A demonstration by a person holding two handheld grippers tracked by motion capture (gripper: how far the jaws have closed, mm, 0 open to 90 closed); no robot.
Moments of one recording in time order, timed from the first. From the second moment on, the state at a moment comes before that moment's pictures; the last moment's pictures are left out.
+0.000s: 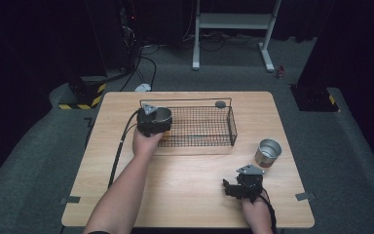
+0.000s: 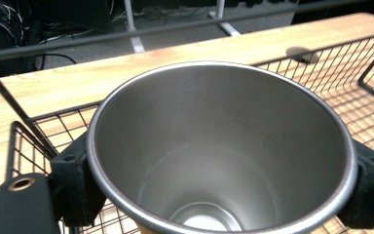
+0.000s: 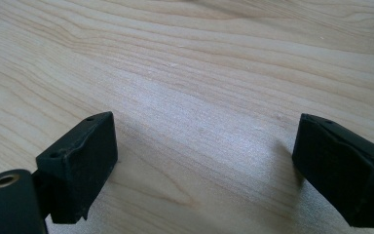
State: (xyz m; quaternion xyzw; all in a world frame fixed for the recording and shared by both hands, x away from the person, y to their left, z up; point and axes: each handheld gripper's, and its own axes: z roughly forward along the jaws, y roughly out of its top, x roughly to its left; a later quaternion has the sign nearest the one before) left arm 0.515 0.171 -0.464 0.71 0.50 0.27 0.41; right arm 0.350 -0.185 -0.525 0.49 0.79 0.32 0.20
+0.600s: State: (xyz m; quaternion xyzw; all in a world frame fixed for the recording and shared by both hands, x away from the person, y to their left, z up) left arm 0.521 0.160 -0.467 0.71 0.50 0.27 0.41; right arm 0.350 -0.185 -0.525 0.48 0.79 0.32 0.20
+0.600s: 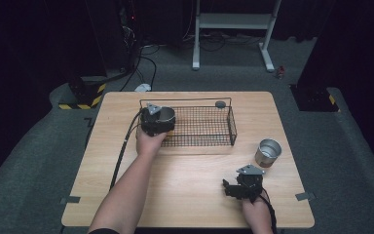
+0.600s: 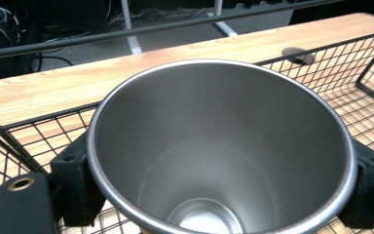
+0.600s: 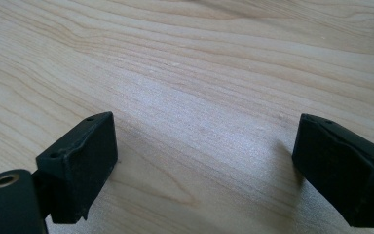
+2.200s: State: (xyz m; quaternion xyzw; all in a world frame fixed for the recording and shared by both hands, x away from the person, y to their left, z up) left arm 0.509 0.166 -0.448 0.72 0.51 0.27 0.38; right arm 0.350 -0.184 -0.525 0.48 0.79 0.32 0.20
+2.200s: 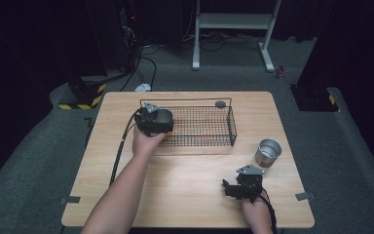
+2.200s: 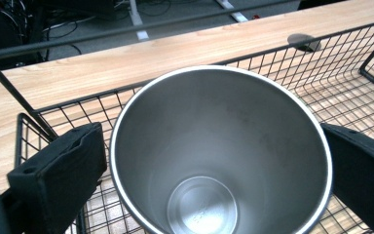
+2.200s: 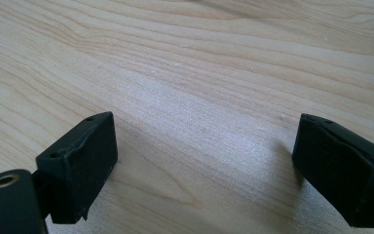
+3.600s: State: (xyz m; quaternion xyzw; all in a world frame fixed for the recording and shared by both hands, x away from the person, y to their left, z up) left arm 0.472 0.189 -0.427 0.72 0.50 0.28 0.39; right arm 0.350 -0.184 -0.525 0.48 0.79 0.32 0.20
